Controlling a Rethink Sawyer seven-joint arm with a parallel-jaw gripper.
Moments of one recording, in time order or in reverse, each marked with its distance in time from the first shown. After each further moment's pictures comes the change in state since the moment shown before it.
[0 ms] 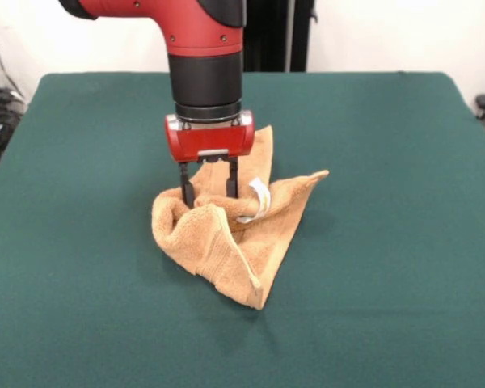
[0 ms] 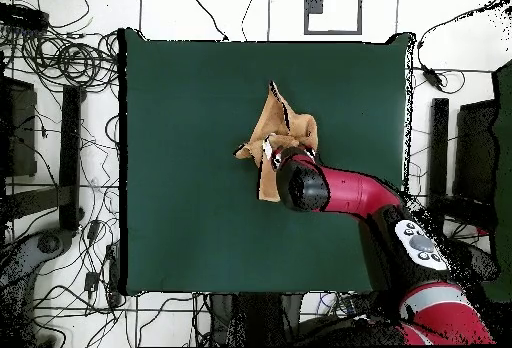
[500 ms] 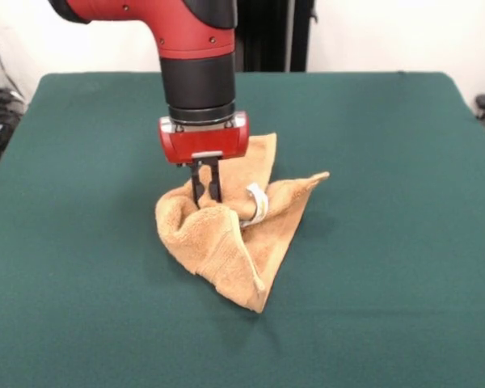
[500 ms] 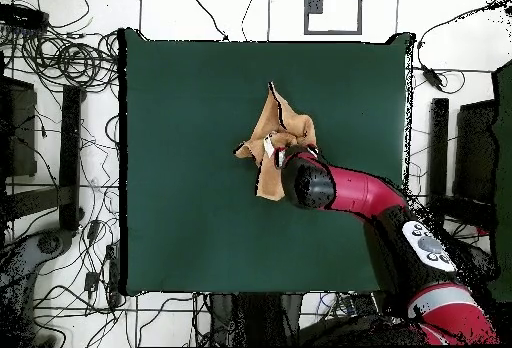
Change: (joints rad) arm -0.036 0.006 0.030 0.000 0.032 0.020 0.000
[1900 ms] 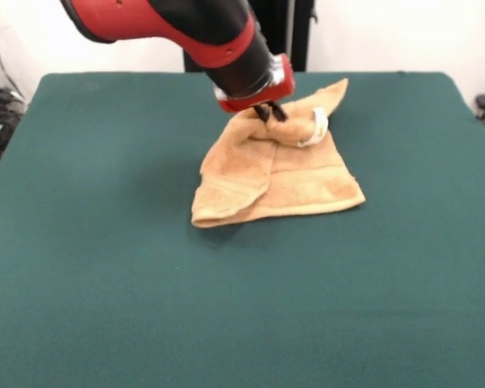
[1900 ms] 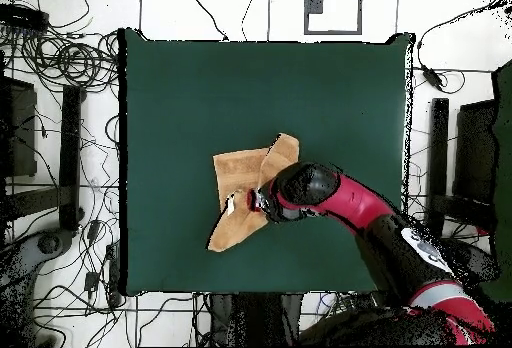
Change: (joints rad) arm -0.051 0.049 0.061 0.082 0.239 0.635 0.000
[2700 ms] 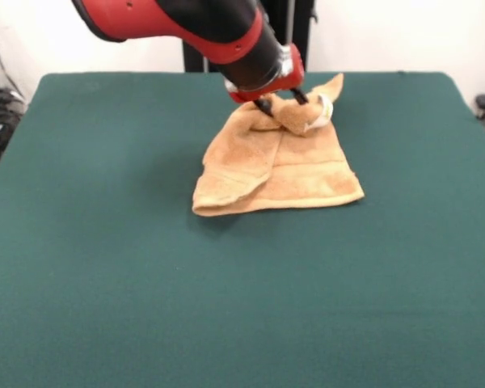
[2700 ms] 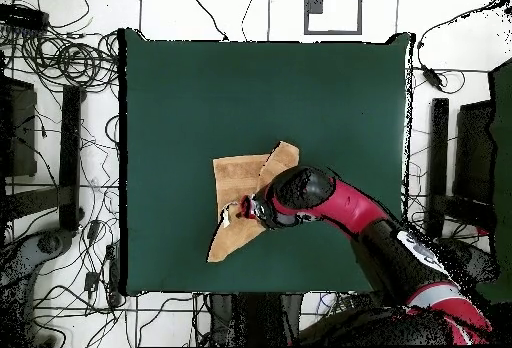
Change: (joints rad) arm 0.005 -0.001 0.000 0.034 0.026 0.028 0.000
